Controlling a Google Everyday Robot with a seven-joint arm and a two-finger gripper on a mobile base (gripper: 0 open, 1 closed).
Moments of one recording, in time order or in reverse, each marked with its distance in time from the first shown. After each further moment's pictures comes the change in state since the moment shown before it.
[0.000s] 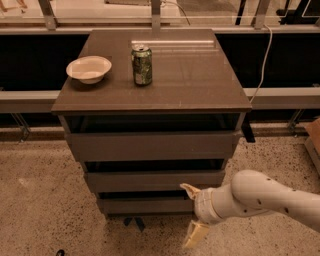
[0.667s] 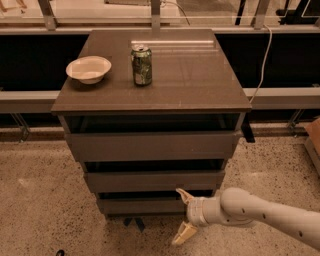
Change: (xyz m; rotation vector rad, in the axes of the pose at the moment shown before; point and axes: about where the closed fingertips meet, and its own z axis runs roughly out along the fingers) arm 0.061 -0.031 0.100 0.082 -0.117 0.044
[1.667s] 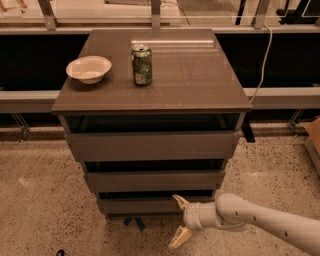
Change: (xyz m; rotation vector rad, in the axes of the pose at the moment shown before) arm 0.039 0.005 0.046 -0.031 -0.063 0.040
